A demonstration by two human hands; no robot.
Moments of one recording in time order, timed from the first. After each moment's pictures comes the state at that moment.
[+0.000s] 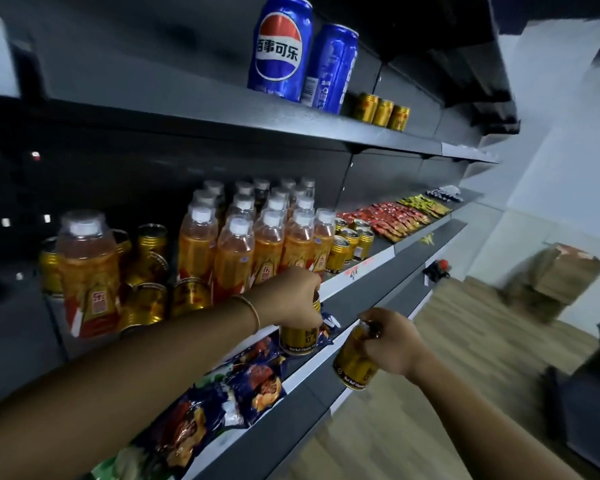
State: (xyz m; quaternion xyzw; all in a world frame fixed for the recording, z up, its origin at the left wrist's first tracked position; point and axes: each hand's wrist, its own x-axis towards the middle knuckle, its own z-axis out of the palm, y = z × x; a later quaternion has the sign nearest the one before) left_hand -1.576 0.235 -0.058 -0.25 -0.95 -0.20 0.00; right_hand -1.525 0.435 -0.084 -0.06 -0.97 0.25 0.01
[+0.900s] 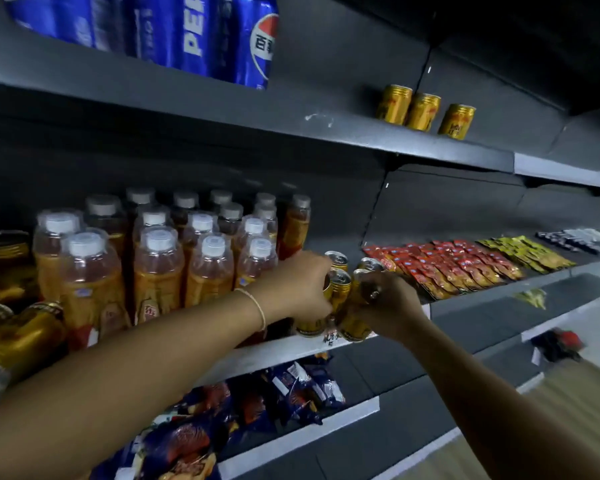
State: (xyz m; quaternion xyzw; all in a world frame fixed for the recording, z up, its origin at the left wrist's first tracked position) left_hand -1.761 0.418 -0.033 -0.08 -0.97 -0.18 0.12; right_hand -1.823 0.599 -0.061 0.18 -0.94 0.25 0.11
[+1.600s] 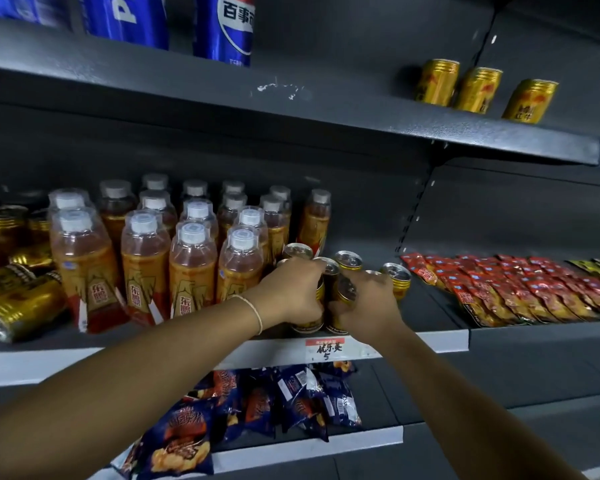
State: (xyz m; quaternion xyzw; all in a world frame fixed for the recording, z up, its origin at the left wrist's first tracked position) left_hand -1.812 0.443 -0.063 0.03 -0.98 -0.16 0.12; right_hand -1.904 0.583 -0.102 0.35 -0.91 0.22 0.11
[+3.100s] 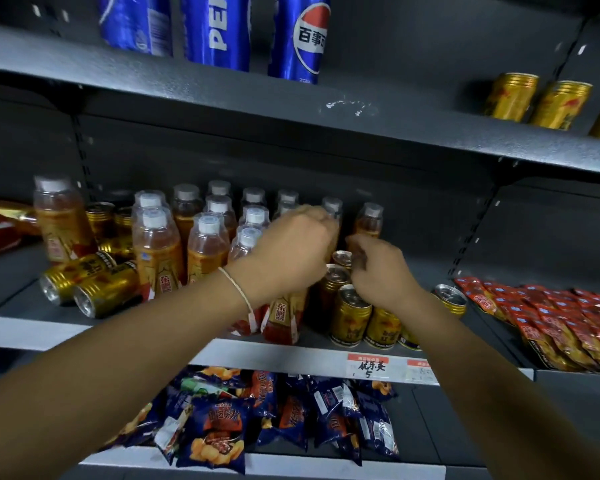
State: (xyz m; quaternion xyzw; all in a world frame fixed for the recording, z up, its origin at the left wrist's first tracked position) left_hand -1.753 0.396 -0.007 0.06 -0.95 0.02 0.30; right_hand -1.887 0.517 -0.038 0.48 -0.83 0.27 0.12
